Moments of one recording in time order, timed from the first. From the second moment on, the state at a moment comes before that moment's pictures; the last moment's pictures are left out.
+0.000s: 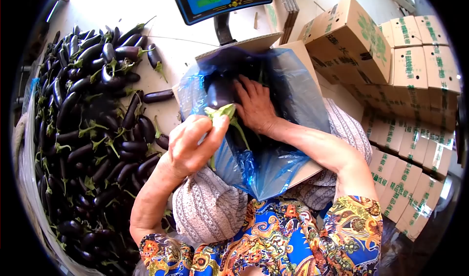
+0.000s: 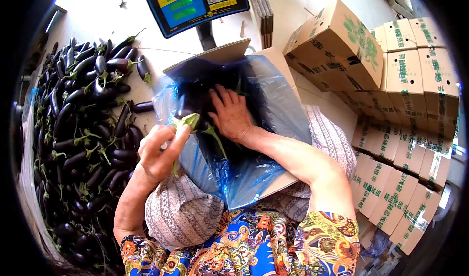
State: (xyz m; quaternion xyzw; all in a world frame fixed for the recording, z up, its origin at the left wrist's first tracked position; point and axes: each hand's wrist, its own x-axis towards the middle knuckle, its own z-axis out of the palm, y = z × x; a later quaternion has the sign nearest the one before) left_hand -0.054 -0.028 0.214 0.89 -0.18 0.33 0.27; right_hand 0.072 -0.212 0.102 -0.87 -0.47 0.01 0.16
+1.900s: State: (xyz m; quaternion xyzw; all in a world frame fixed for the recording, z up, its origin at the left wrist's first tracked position) left_hand -0.292 0.056 -0.017 0.85 0.44 0.06 0.27; right_hand 0.102 -0.209 0.217 -0.82 -0.37 0.43 0.06
